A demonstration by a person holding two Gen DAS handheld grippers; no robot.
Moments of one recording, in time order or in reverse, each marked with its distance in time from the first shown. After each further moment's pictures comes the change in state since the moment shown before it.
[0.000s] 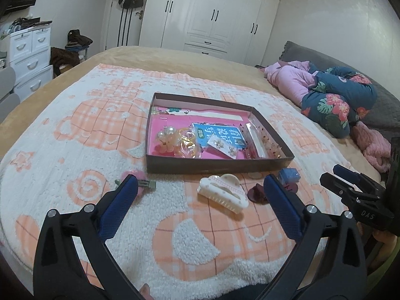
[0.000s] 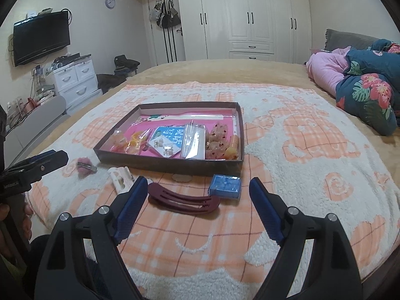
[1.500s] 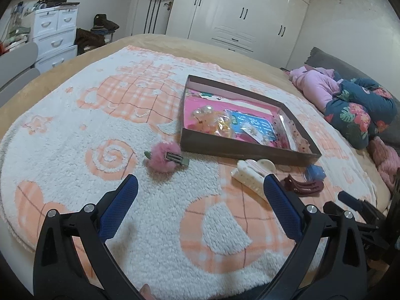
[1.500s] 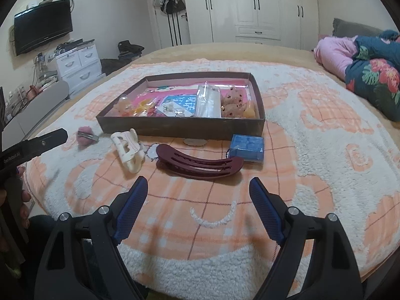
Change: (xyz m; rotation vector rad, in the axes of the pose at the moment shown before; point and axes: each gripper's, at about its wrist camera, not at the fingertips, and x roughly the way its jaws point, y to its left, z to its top) left arm 0.012 0.035 -0.025 -0.126 0.022 0.106; right arm 0.037 0.014 -0.039 0.013 0.098 0.027
